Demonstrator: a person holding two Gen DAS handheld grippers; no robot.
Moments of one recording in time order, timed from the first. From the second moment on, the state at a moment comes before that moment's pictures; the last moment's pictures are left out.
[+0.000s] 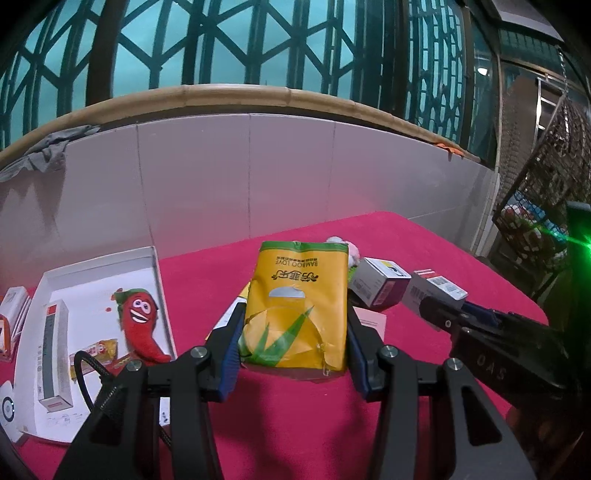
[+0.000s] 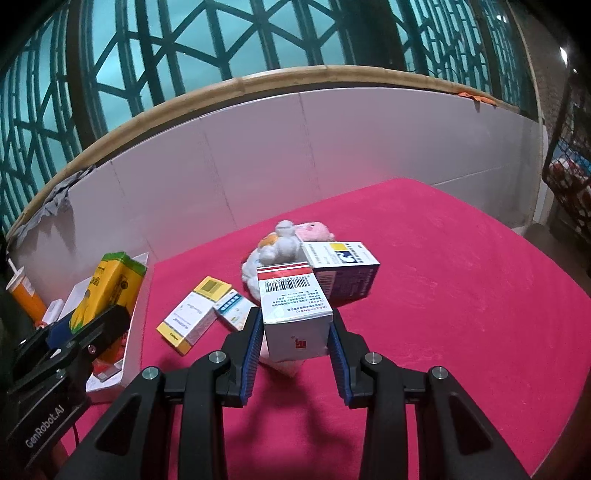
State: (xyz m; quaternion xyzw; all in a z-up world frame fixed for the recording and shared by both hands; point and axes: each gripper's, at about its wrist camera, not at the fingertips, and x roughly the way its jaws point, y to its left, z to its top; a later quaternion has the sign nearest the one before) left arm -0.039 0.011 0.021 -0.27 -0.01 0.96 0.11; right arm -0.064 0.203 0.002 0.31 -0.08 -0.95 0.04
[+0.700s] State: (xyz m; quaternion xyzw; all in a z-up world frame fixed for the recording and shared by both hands) left arm -0.031 -0.043 0.030 -0.26 -0.04 0.96 0.07; right arm -0.058 0.139 0.011 0.31 -0.03 -0.95 0.08
